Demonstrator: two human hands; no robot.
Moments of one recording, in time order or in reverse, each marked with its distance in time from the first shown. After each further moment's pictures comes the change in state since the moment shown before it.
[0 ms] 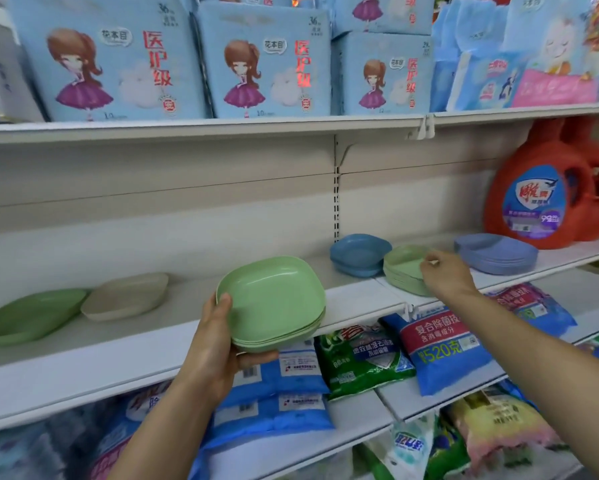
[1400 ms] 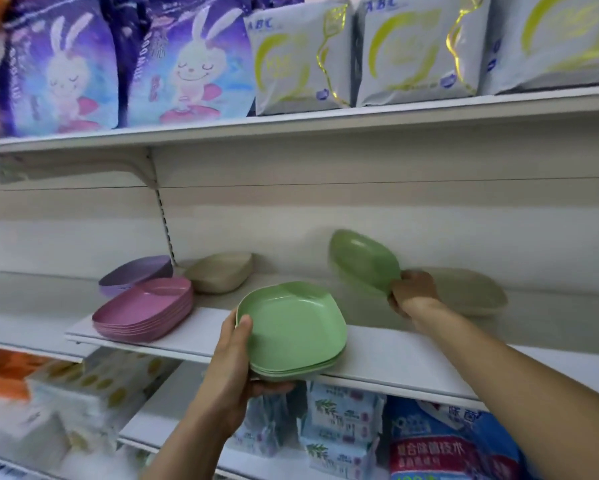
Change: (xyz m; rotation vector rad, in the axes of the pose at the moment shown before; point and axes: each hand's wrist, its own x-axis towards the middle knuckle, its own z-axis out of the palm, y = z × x) left_hand -0.070 0.128 -0.431 0.041 0.522 0.149; right_hand -0.289 -0.372 0.384 0.354 -0.646 -0.118
